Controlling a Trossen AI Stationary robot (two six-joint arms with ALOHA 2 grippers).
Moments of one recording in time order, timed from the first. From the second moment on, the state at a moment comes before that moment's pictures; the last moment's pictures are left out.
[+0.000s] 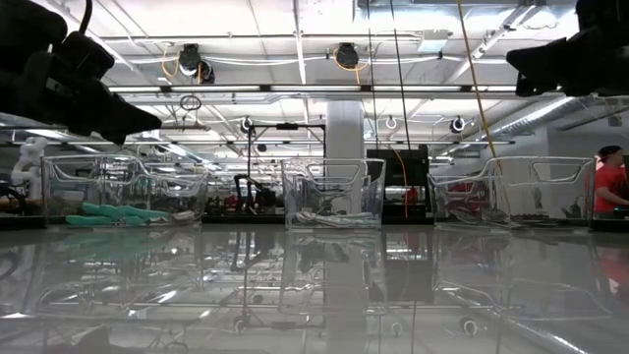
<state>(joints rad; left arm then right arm) 0.04 0.21 0.01 0.04 -0.04 -0.01 0.15 0.00 0.01 0.08 0.05 -0.24</state>
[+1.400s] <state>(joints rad) 0.03 0.21 0.01 0.01 0.01 0.05 -0.06 0.01 0.02 0.01 -0.02 -0.16</state>
